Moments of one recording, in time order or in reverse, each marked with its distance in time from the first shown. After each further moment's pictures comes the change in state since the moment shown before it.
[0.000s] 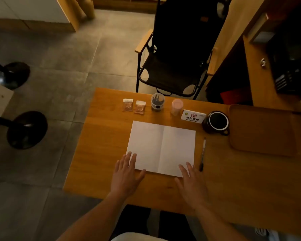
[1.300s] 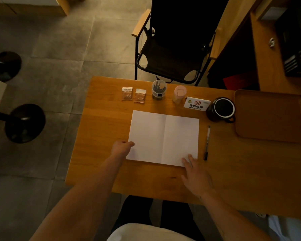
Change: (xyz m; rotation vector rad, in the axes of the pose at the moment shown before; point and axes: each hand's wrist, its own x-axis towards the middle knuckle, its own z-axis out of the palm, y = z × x) left_hand 0.071 -0.010 -0.036 -0.962 -0.073 -0.612; right_hand 0.014 0.015 0.021 -0.053 -0.077 -0.053
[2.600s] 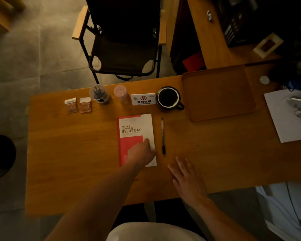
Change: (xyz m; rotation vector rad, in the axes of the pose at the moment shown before) left_hand -0.080 0.048 0.206 1.042 -0.240 0.663; right_hand -0.051 0.117 0.022 0.008 0.064 0.007
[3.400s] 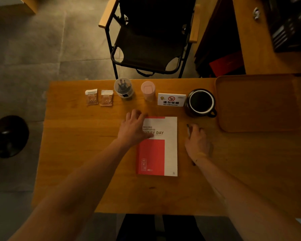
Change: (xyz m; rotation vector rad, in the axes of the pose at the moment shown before) left_hand 0.062 -0.097 -0.070 0.137 0.299 0.093; right_hand 0.156 -0.045 -0.087 0.395 0.281 0.372
